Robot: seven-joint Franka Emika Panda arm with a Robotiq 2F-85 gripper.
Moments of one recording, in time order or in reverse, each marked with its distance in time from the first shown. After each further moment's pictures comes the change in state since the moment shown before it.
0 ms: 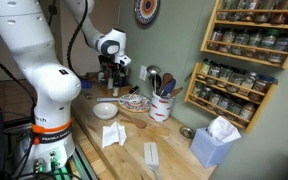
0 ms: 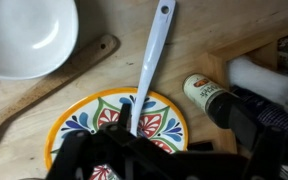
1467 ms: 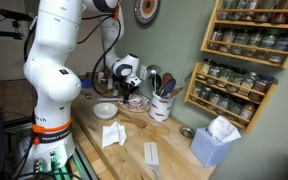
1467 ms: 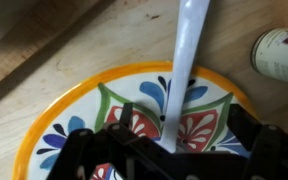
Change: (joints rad) arm -0.003 0.520 -0.137 0.203 -0.069 0.209 -0.013
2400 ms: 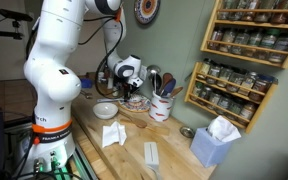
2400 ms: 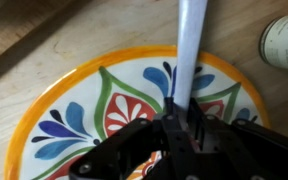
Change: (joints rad) arm -0.005 0.032 -0.016 0.030 0.005 0.000 -0.047
